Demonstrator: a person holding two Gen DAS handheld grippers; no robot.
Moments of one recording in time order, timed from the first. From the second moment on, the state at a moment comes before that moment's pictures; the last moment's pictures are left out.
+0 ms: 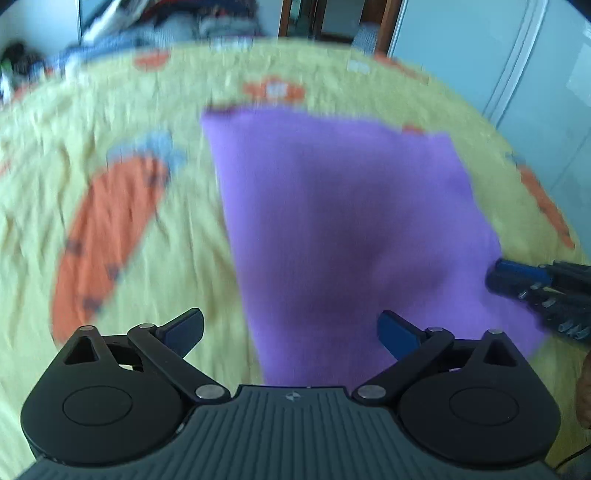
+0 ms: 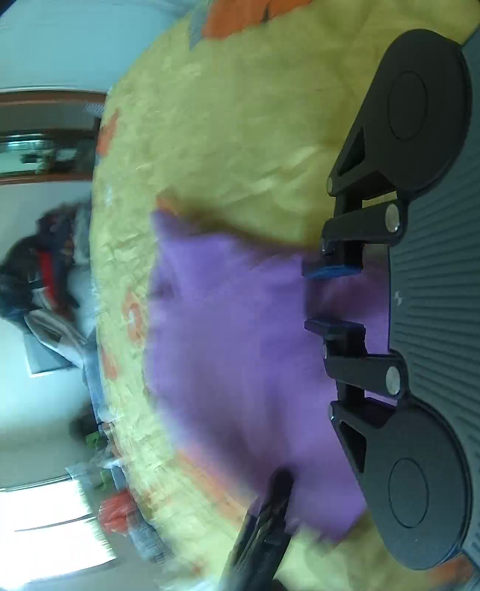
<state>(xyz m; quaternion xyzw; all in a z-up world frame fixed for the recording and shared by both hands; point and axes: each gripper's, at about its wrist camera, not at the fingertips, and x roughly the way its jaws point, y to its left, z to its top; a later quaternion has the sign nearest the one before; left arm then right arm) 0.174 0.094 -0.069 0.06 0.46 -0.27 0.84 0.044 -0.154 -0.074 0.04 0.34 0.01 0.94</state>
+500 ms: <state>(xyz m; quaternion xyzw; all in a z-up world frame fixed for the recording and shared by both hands) 0.286 0.082 -0.069 -0.12 0.50 -0.31 0.80 0.143 -0.247 -0.097 0.30 0.34 0.17 0.87</state>
